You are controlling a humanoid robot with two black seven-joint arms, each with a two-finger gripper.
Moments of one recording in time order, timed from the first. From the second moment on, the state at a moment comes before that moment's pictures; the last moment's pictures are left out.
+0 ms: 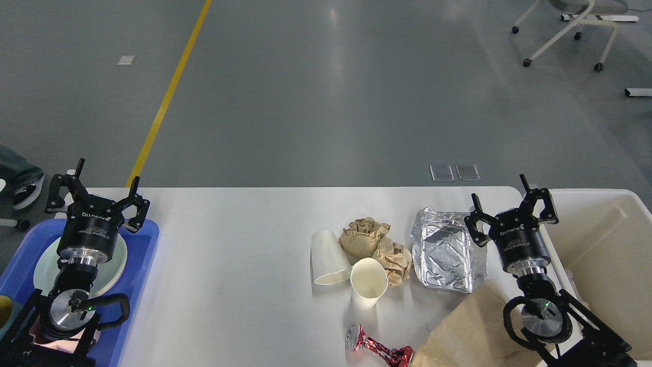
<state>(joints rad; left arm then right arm) -0.18 0.17 -1.56 -1.03 0.29 -0.38 -0.19 0.23 -0.22 1.11 0.91 -0.18 0.35 0.46</state>
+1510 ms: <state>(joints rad) -0.17 0.14 -1.52 -0.89 0.29 -0.59 -0.22 0.23 -0.22 1.11 0.91 -0.18 0.35 0.46</state>
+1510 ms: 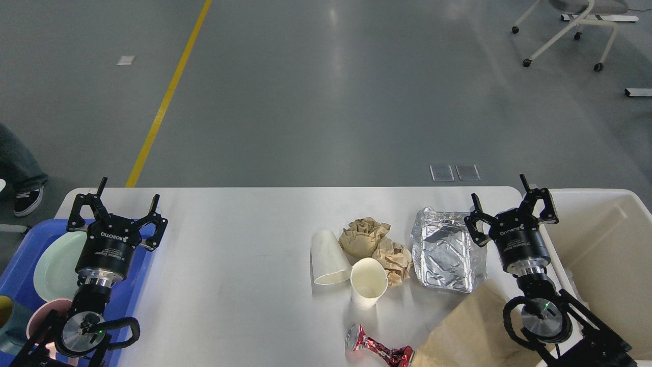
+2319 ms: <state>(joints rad) -0.18 0.15 -1.52 -0.89 0.29 -0.58 -0.22 0.22 -0.22 1.12 0.92 -0.17 0.36 0.46</state>
